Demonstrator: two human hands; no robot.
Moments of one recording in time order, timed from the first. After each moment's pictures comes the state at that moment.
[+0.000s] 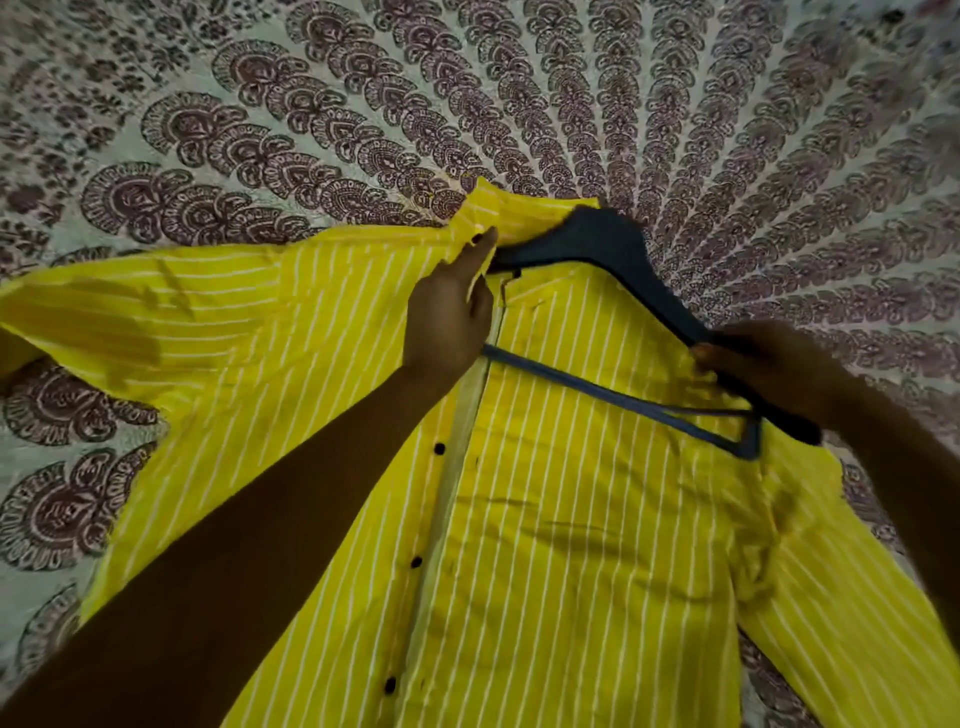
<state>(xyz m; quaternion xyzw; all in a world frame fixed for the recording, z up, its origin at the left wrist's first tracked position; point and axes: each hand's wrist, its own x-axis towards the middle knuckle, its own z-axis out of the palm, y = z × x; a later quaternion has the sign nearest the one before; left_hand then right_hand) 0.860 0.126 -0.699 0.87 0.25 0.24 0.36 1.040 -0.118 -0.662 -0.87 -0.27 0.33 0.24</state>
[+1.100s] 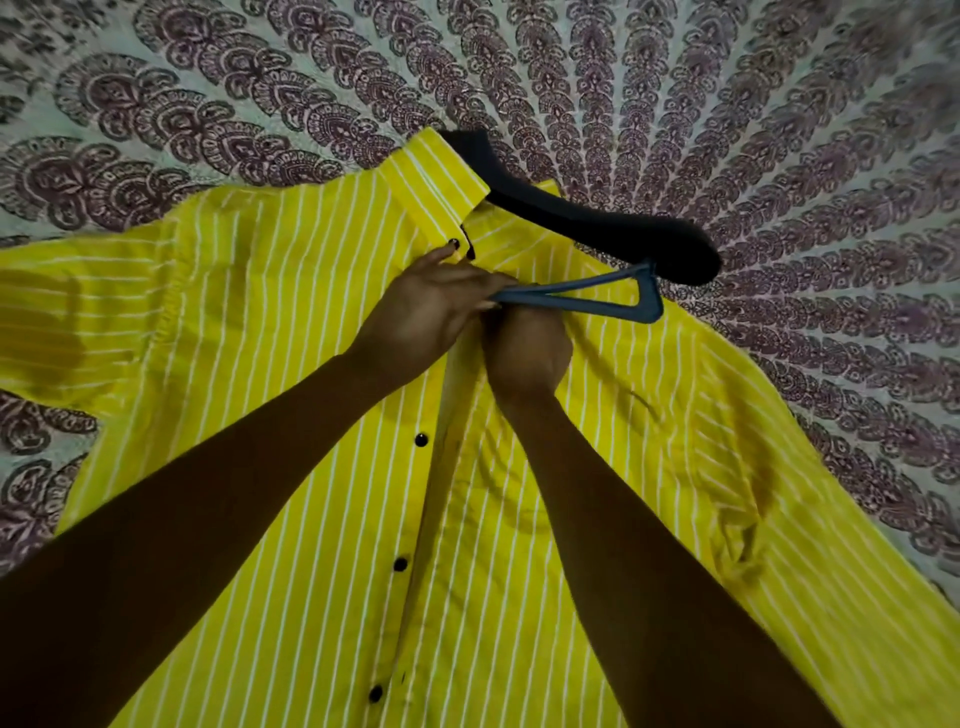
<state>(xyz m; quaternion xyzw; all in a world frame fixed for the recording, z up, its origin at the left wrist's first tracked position) 0.860 0.139 -0.712 0.94 -0.02 0.18 0.28 0.917 0.037 -0.733 -0.95 -0.17 0.01 0.24</state>
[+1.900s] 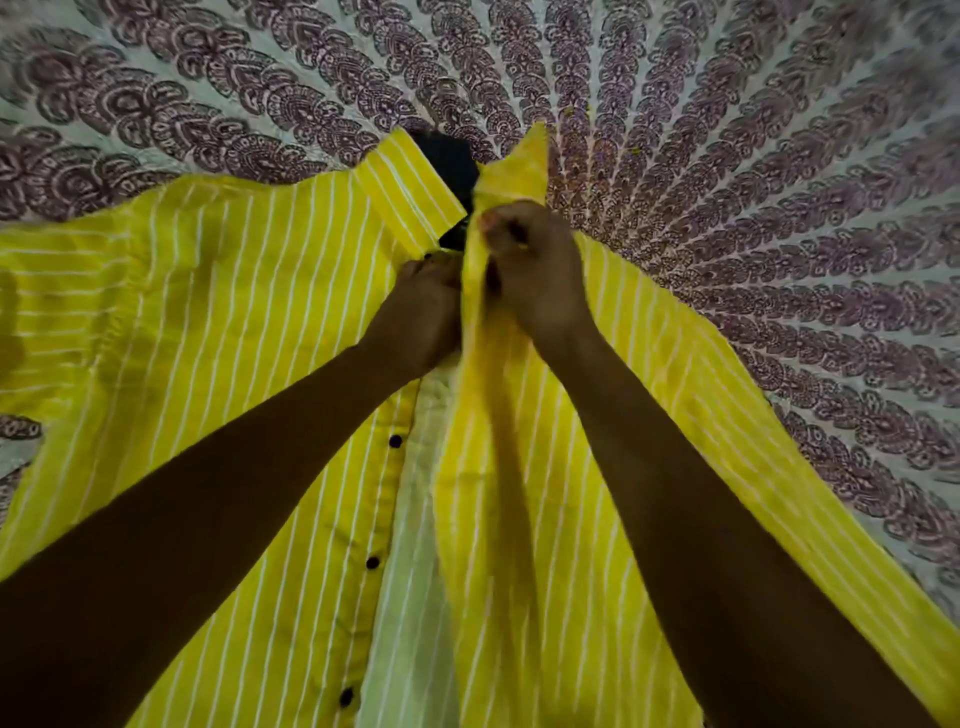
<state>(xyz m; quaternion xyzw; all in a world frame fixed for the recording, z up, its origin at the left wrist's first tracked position) 0.879 0.119 -0.740 0.96 0.07 0.07 0.25 0.960 0.032 -0.686 -0.79 -0.22 0.15 0.55</state>
